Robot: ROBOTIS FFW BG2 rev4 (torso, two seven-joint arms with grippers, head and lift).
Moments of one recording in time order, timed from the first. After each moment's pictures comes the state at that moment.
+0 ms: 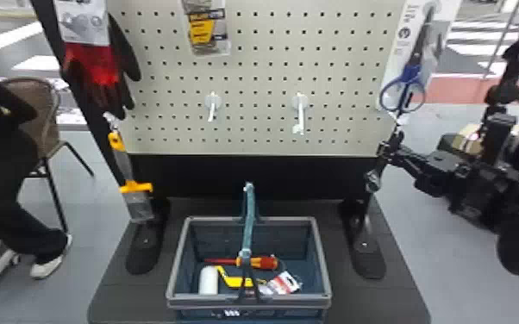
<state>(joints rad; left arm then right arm) 0.77 0.00 -0.24 -1.67 -0.06 -0.67 0.55 -0.43 -0.32 -0.04 -1.26 -0.37 0.21 0.92</state>
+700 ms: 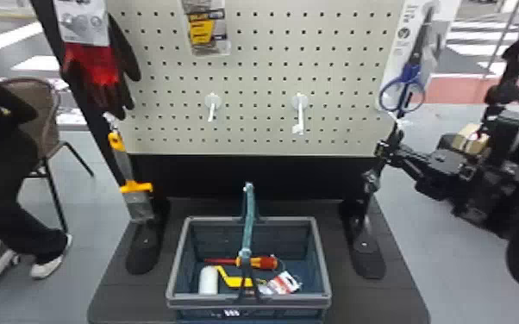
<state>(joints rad) 0.77 0.01 -0.25 -1.67 -0.05 -0.67 0.55 -0.33 -0.32 -0.07 -1.47 -0.36 0.26 0.90</state>
